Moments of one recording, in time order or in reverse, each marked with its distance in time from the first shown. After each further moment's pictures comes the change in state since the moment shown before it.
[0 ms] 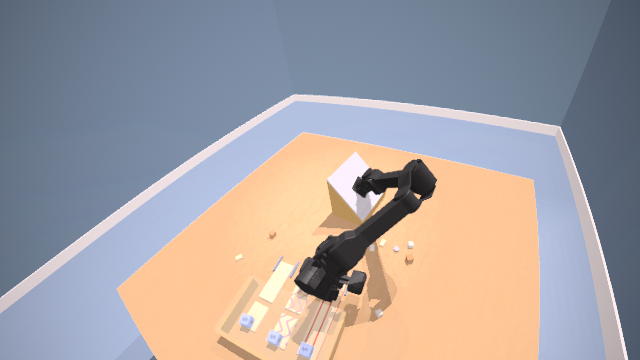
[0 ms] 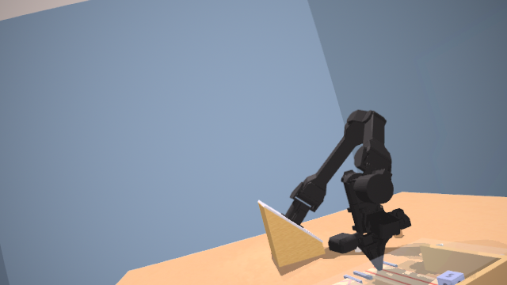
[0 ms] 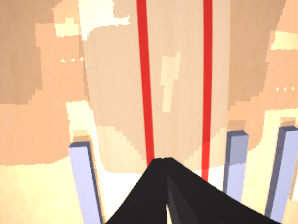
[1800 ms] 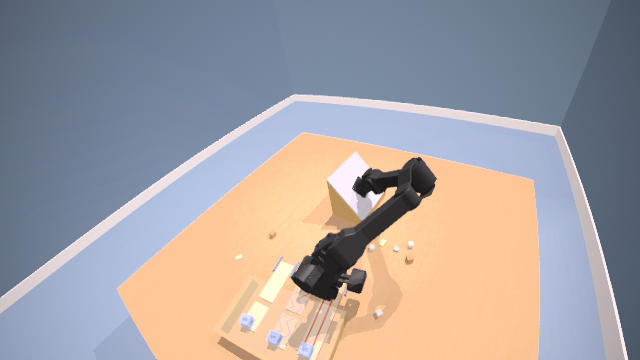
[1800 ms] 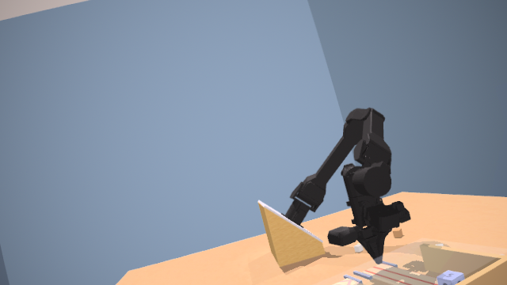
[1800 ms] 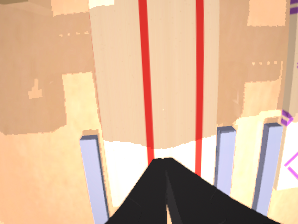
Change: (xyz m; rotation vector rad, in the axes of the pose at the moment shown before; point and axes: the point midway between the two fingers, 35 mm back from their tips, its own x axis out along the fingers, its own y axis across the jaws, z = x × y) arm -0.015 0.001 0.004 -0.007 -0.004 -0.002
